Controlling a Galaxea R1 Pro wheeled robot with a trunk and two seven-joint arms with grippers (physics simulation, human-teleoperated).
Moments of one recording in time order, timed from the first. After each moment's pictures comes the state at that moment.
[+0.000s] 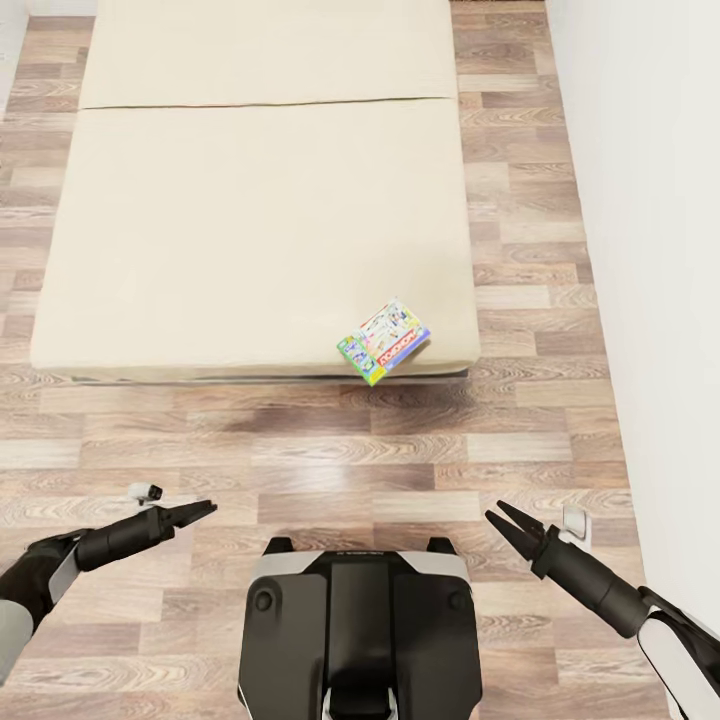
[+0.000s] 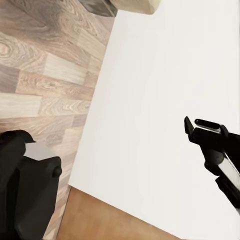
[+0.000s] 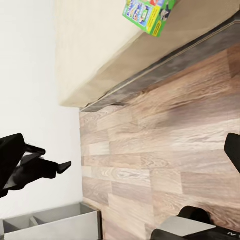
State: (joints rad) left arm -0.77 0.41 0.13 -0.37 0.27 0.46 -1.57; right arm -0.13 -0.36 -0.03 -1.48 -0.88 0.31 0.82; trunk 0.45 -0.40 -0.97
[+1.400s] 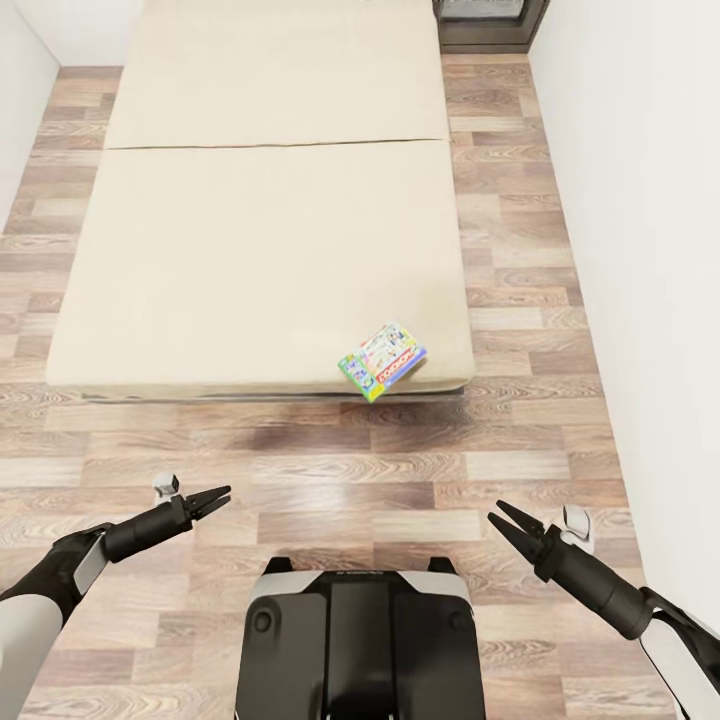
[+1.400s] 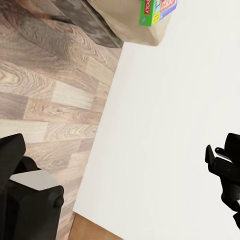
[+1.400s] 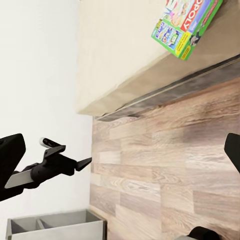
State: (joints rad) left arm -0.77 0.34 0.23 -0.38 0.26 0.50 -1.41; right arm -0.13 -0.36 -0.04 -1.47 -0.88 0.30 0.87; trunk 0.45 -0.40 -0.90
